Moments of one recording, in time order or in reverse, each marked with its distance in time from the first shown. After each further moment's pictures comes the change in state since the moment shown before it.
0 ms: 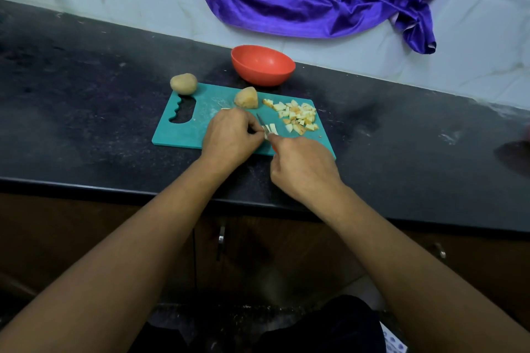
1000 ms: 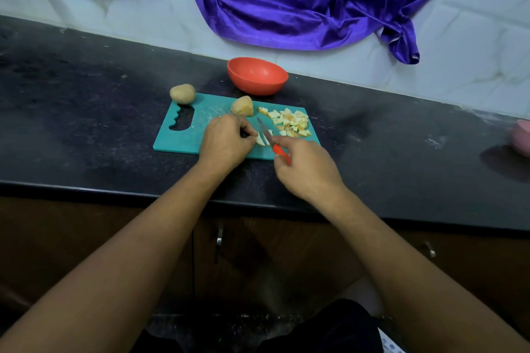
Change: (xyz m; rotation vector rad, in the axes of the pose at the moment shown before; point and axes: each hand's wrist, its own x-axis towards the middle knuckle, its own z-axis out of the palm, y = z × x) left_hand -0.005 0.003 -0.005 -0.081 0.030 -0.049; right_hand -0.011 0.014 -0.008 0.293 0.046 0.108
